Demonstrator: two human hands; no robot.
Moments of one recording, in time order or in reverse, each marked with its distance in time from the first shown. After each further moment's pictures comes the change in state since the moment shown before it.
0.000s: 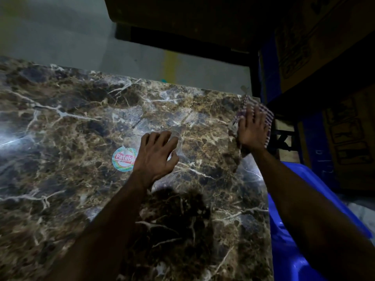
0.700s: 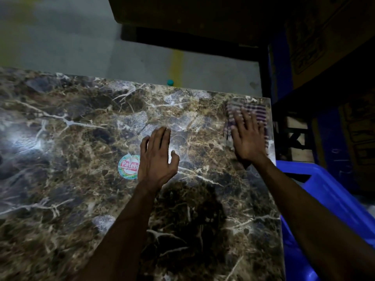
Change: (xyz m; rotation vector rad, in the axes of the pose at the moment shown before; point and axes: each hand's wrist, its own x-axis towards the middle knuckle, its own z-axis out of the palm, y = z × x) left_hand 0.002 -0.002 -0.001 -0.138 -0.017 -0.242; right_hand -0.028 -0.023 -0.001 -0.039 -0.106 -0.327
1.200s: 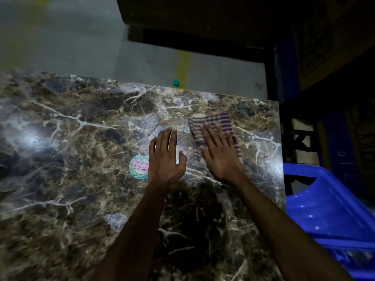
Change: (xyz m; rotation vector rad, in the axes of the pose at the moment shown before) left_hand 0.000 -0.001 0.002 0.005 0.066 -0.035; right_hand -0.040 -0.103 0.023 -0.008 -0.079 -0.270
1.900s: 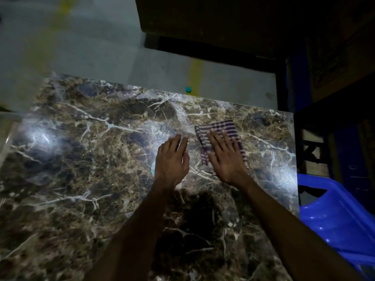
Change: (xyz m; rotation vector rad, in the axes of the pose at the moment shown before) left_hand 0.005 -0.042 -0.016 0.015 -0.004 0.058; right_hand 0.015 -0.027 0.007 -0.028 -0.053 -0.038
